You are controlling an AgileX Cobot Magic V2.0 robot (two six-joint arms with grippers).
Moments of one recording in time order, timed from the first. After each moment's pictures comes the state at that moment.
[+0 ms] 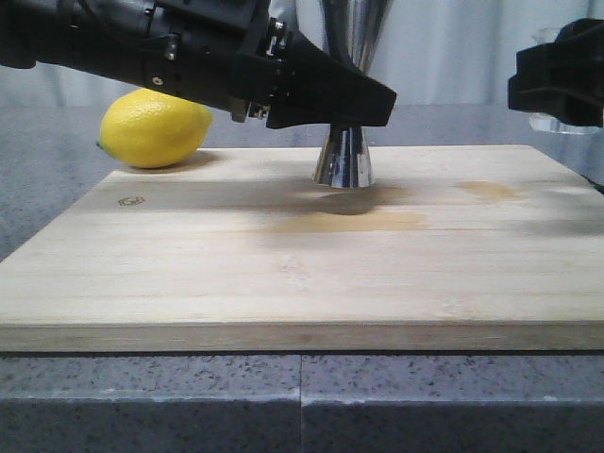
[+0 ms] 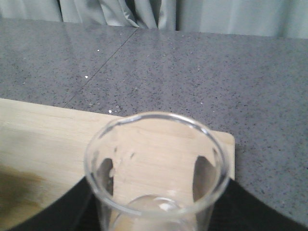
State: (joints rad) left arm -0.49 1.85 -1.18 -1.61 1.09 2.05; right arm 0.36 1.18 -0.41 0.32 -0.50 -0.23
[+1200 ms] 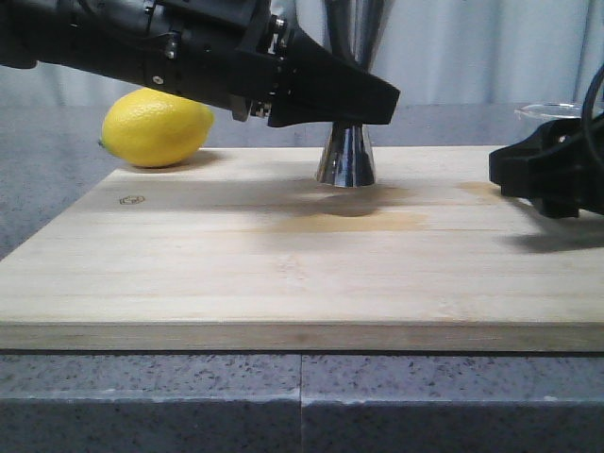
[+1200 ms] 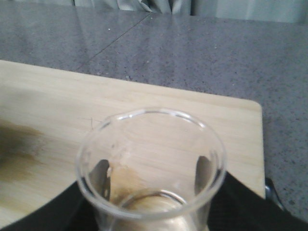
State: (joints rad) left arm -0.49 1.85 -1.18 -1.61 1.10 2.05; right arm 0.36 1.40 -0.28 0.15 -0.85 -0.10
